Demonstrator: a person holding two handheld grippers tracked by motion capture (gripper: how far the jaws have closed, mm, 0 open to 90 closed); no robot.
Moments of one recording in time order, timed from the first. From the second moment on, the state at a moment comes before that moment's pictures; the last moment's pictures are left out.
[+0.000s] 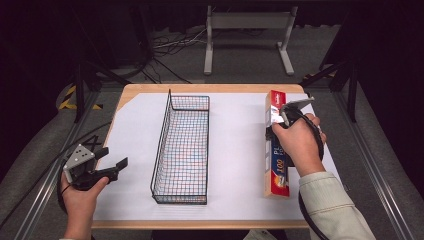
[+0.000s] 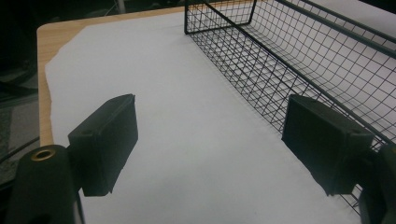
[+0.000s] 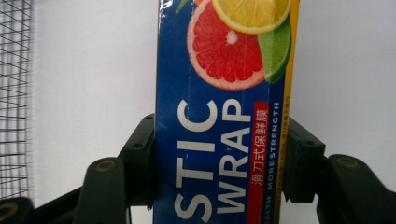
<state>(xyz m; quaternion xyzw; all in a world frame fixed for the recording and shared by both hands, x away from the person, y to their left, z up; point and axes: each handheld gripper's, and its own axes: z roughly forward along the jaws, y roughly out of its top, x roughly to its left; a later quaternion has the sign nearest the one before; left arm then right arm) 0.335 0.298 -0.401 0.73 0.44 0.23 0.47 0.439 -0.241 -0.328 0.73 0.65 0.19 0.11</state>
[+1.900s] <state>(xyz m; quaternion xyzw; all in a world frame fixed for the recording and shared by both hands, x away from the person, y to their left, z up) 0.336 0.299 -0.399 0.72 0.44 0.24 0.48 0.459 -0.061 -0.285 0.64 0.71 0.27 0.05</state>
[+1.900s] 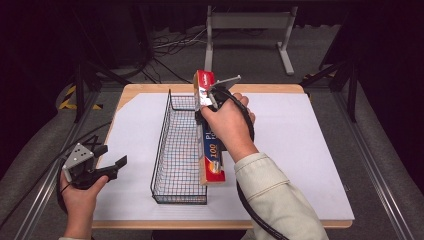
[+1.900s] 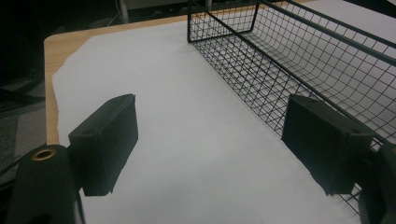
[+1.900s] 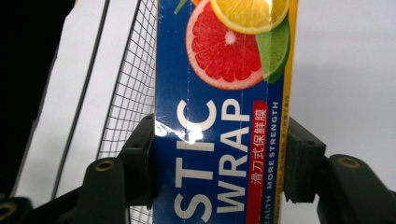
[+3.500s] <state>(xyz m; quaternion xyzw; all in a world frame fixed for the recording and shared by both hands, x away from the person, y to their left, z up) 0.335 0.300 -0.399 0.72 0.43 0.24 0.48 0.465 -0.023 -0.343 0.69 0.67 0.28 0.04</state>
